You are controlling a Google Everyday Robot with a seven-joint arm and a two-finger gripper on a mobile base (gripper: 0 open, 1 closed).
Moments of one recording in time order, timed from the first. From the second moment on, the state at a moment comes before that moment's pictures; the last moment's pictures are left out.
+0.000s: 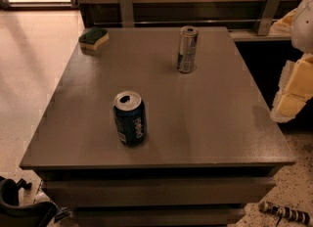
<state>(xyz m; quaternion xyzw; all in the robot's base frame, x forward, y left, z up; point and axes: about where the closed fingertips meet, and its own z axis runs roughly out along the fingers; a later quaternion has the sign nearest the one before) 0.438 -0.215 0.984 -0.60 0.78 -0.04 0.17</state>
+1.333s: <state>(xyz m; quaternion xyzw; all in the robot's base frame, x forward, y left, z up) 0.446 -0.185 0.957 -0.62 0.72 0.09 0.30</state>
